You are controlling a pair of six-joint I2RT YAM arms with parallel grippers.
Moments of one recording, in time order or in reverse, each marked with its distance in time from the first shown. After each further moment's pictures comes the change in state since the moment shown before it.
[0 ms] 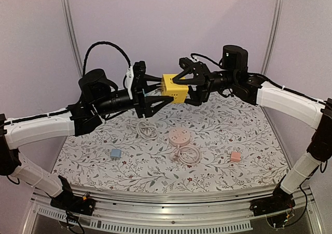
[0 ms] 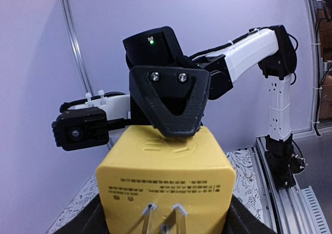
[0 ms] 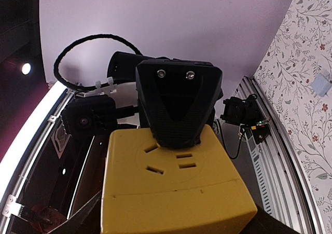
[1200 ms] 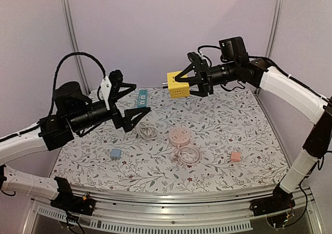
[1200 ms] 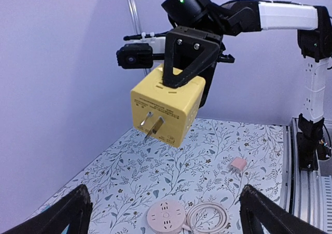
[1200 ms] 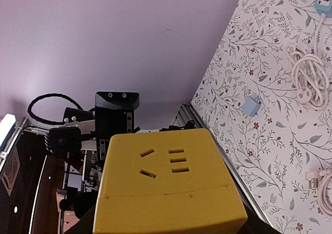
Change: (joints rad) left arm -0.041 -0.309 -0.165 -0.272 -0.329 0.020; right arm -0.058 0.046 0.229 -0.554 0.214 -0.376
